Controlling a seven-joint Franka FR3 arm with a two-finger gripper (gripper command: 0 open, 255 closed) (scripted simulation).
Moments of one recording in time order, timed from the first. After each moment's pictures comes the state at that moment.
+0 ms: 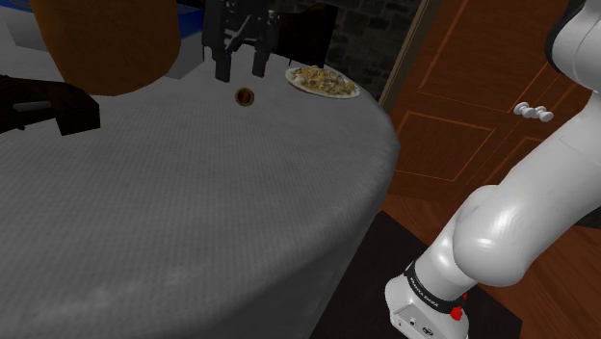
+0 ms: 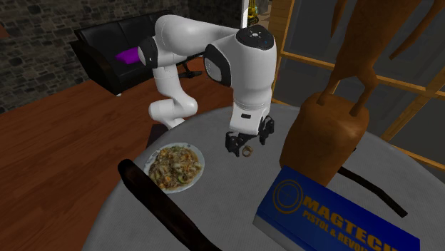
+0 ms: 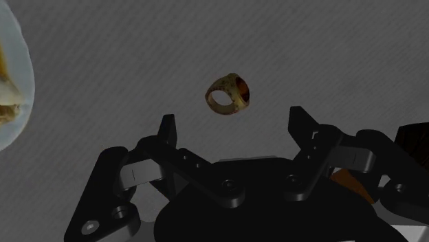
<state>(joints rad) 0.15 -0.10 0.42 -1.63 0.13 1.55 0.20</state>
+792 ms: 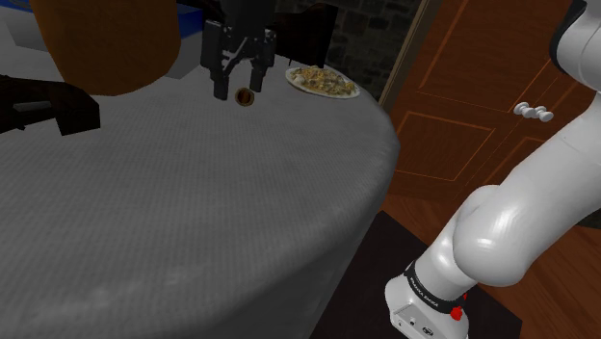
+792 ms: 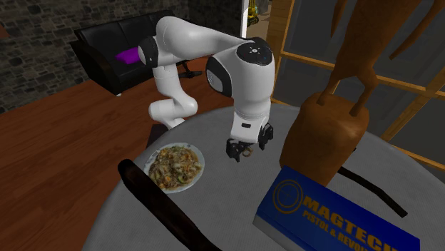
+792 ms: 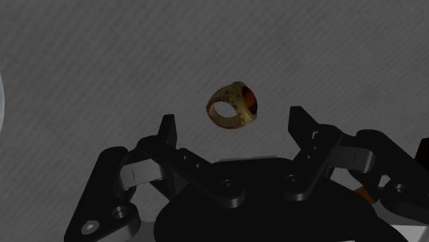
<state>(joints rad) 0.15 -0.11 0.42 -1.71 0.14 1.62 0.19</state>
